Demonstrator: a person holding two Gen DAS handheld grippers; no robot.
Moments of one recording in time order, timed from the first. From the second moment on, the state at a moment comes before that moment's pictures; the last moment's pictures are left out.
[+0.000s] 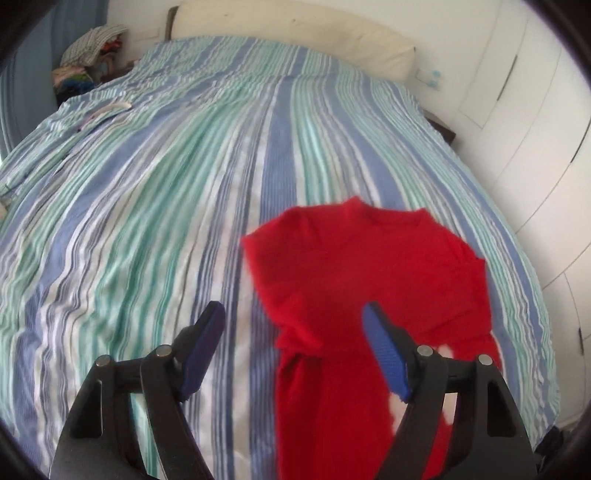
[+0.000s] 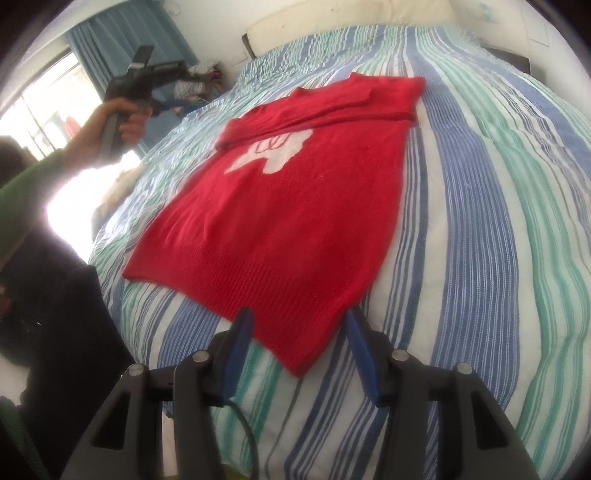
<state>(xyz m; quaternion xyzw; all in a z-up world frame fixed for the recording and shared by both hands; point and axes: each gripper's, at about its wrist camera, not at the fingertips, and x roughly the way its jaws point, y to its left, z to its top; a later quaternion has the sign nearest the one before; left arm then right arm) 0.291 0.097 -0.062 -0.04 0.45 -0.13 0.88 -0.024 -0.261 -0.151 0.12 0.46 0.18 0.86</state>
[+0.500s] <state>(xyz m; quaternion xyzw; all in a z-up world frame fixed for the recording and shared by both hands) 0.297 0.087 -0.164 -0.09 0.45 -0.08 0.89 -0.016 -0.266 -0.143 0.12 0.47 0.17 0.86</state>
